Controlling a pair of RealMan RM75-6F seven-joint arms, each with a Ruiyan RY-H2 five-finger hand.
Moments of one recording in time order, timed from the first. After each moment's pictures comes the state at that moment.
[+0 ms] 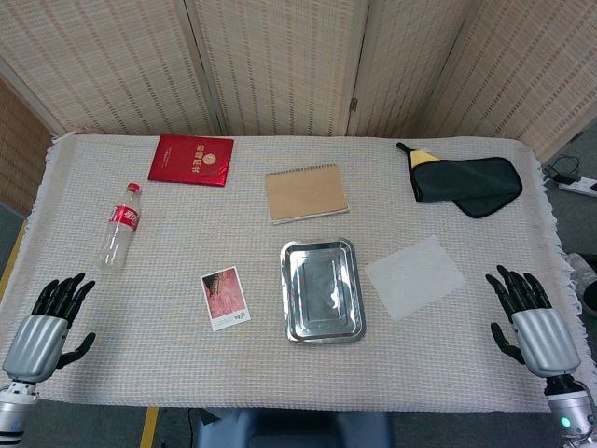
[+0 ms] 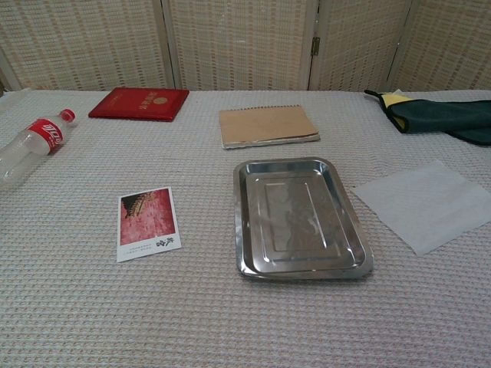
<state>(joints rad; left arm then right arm) -0.14 -1.17 0.00 -1.50 1.61 1.48 -0.01 0.09 -1.10 0.00 -1.62 -1.59 1.45 -0.06</state>
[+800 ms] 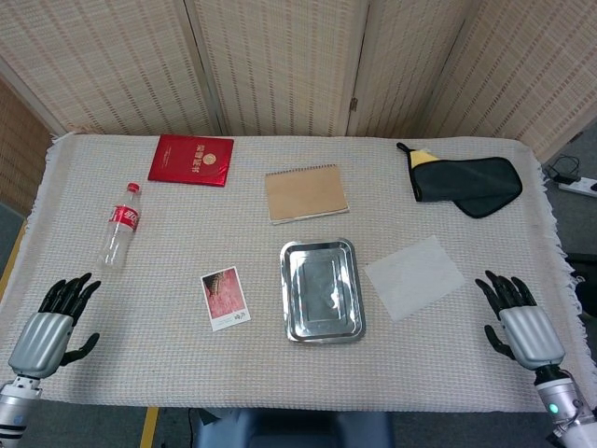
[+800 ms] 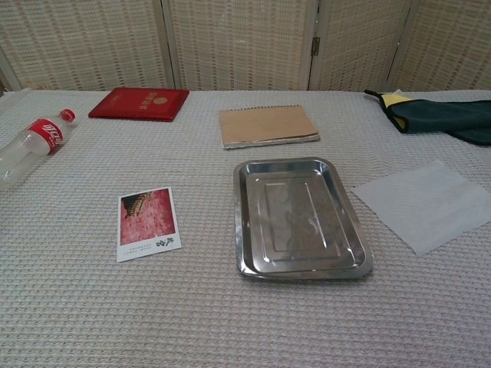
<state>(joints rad) -0.17 -1.15 0.01 -1.50 1.60 1.42 -0.04 0.16 -1.13 -0.01 -1.52 -1.53 1.27 -0.03</state>
